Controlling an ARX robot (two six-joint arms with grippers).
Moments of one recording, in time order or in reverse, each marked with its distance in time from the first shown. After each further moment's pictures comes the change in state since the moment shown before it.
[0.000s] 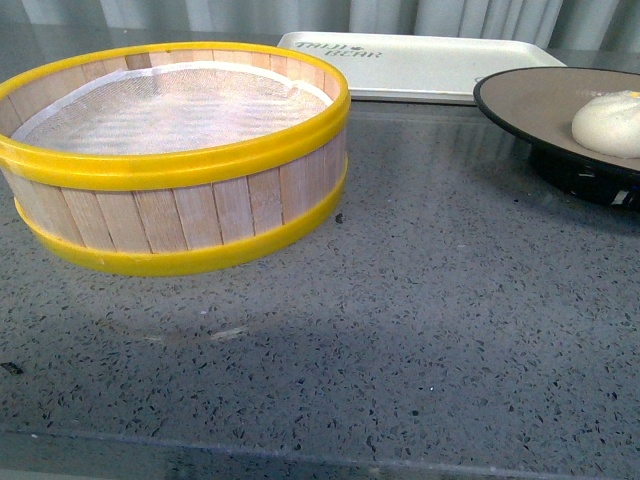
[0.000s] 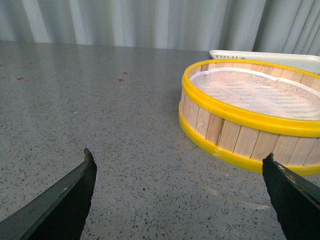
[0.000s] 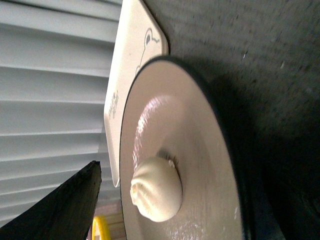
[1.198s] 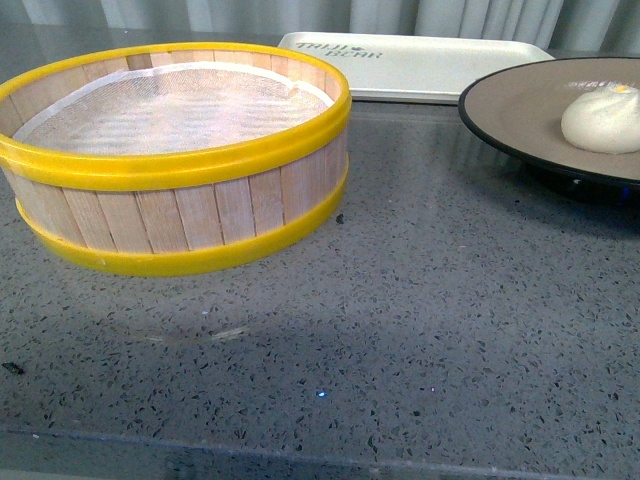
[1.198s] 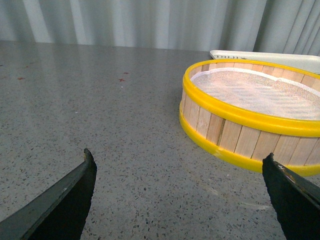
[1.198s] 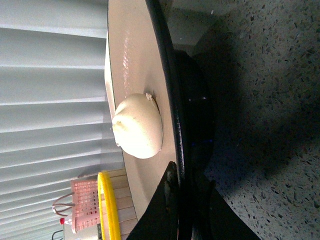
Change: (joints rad) left arm 0.000 0.000 0.000 0.000 0.000 0.000; right arm 0.012 -0.150 -0.171 0.021 -0.037 0.042
